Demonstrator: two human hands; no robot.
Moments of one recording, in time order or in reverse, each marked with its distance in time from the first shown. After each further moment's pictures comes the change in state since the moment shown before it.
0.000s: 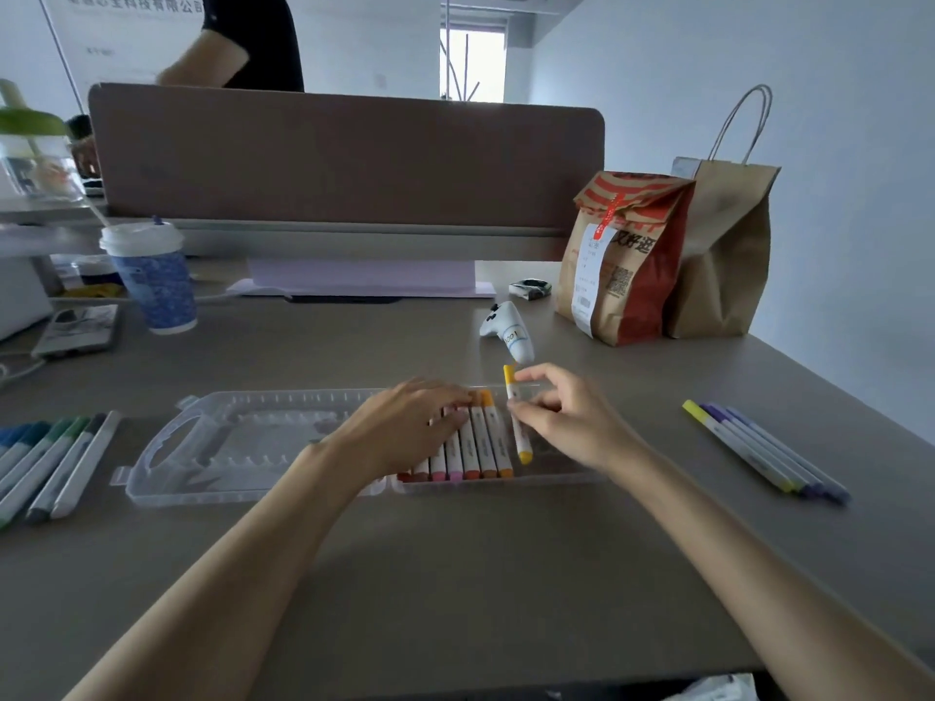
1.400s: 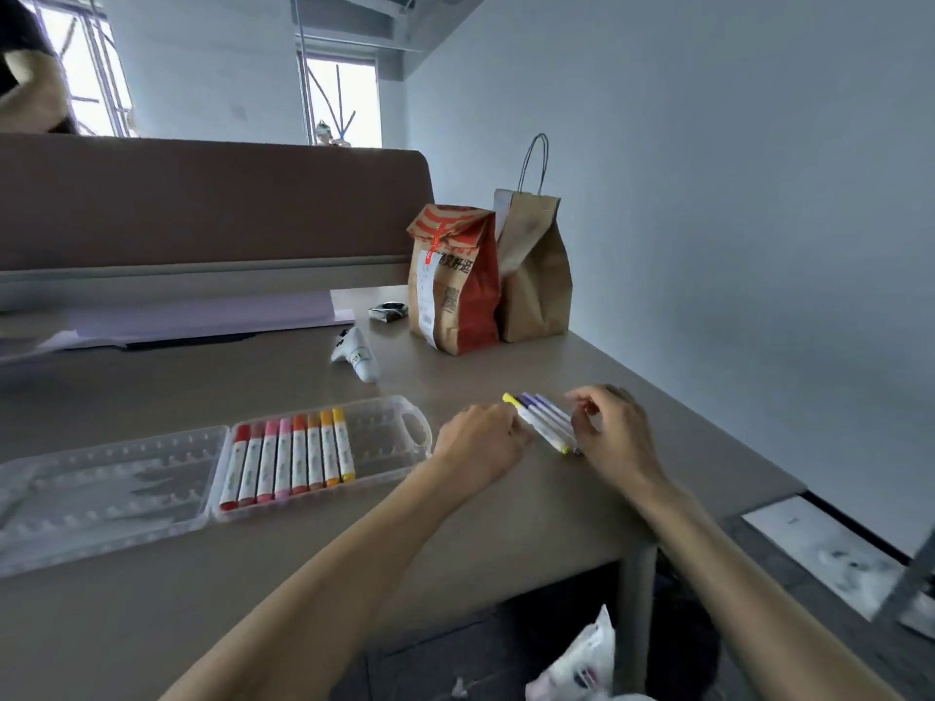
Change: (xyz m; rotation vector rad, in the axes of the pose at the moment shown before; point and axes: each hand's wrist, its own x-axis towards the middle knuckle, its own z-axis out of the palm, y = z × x) left_hand 0.068 0.219 0.069 -0.147 -0.059 0.007; right_hand -0.103 0.108 -0.148 -0.498 0.625 -0.050
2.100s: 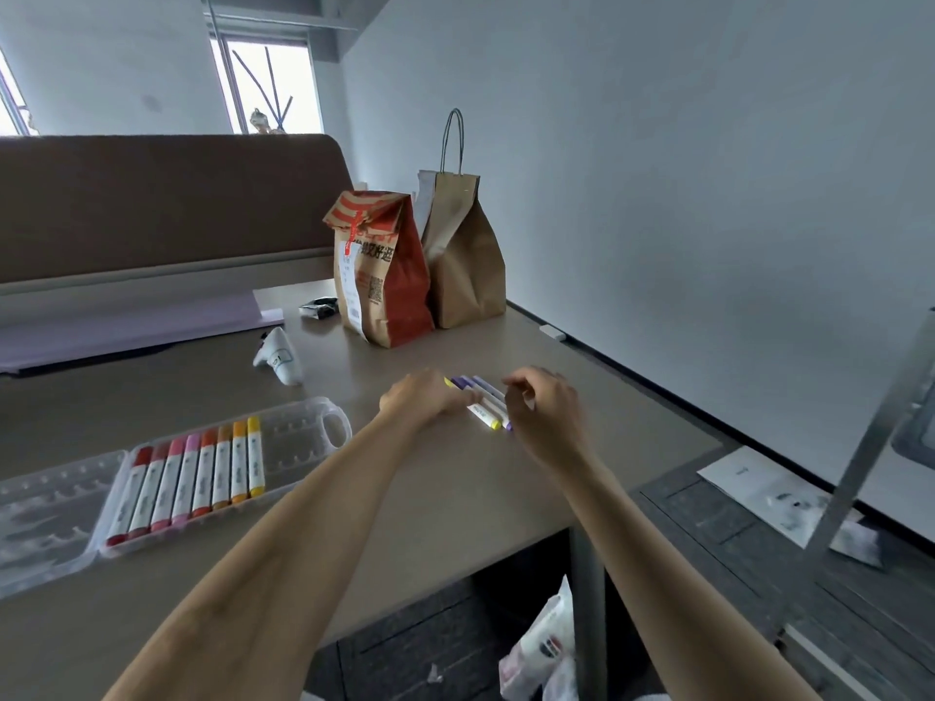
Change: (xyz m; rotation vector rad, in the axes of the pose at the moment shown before) left_hand 0.073 0.016 0.016 -0.098 -0.190 -0.296; right_hand -0.002 0.006 -0.010 0.169 -0.001 0.210
